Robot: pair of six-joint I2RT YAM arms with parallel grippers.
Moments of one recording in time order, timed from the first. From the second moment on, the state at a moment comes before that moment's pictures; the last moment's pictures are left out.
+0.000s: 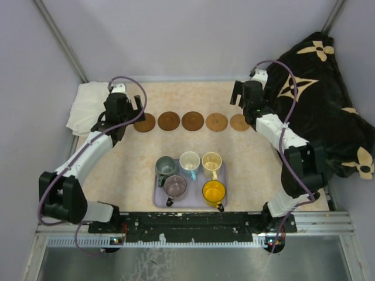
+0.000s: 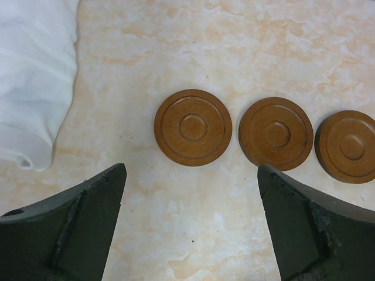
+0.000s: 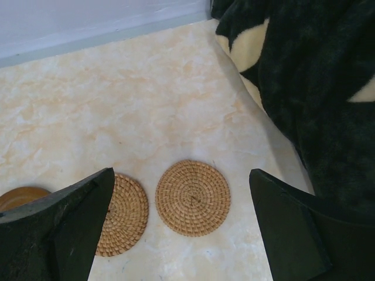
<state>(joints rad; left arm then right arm) -0.26 1.41 1.06 -0.15 -0.27 -0.25 0.25 1.63 1.19 0.01 0.39 0.25</state>
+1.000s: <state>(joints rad) -0.25 0.96 0.81 -0.41 -0.35 -0.41 0.27 1.07 0.93 -0.42 0.48 0.35</state>
